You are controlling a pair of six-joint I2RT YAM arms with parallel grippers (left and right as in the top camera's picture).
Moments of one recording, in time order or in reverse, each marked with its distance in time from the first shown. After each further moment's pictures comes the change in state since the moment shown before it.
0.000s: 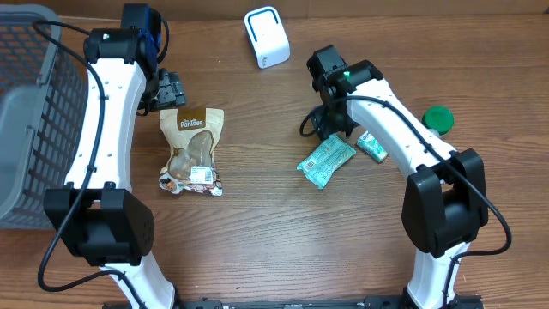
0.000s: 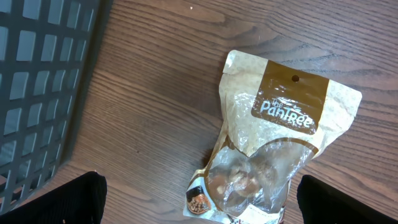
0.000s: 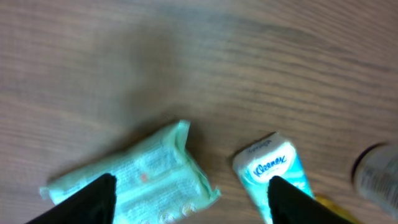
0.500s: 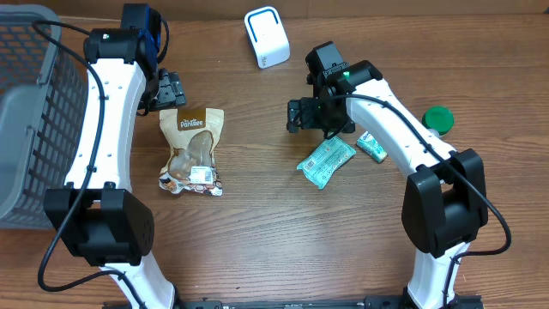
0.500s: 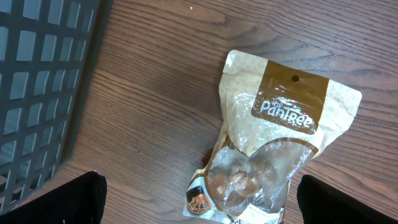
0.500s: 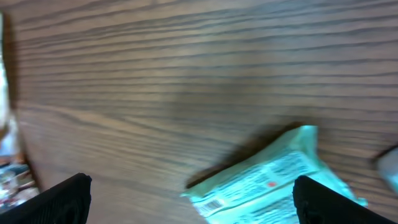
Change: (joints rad) left arm 0.000 0.000 0.000 0.000 0.000 0.000; right arm 0.002 0.000 0.000 0.072 -0.369 0.269
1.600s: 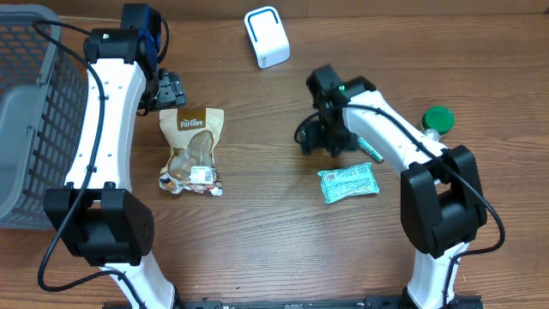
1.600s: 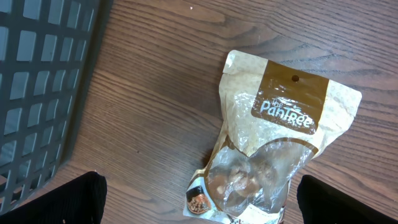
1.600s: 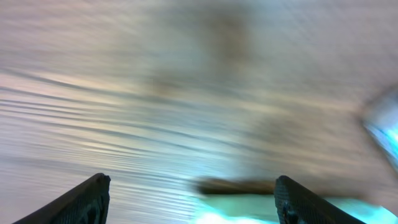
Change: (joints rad) left arm 0.000 0.000 0.000 0.000 0.000 0.000; right arm 0.012 0.002 -0.121 -0.023 0.076 -0.034
